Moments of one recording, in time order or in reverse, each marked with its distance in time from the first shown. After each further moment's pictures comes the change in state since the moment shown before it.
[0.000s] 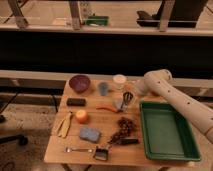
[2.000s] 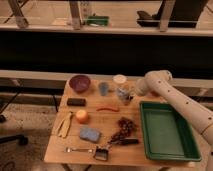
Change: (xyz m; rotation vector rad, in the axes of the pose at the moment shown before) arm 0.014 -0.020 0.010 0.046 -0.016 0.022
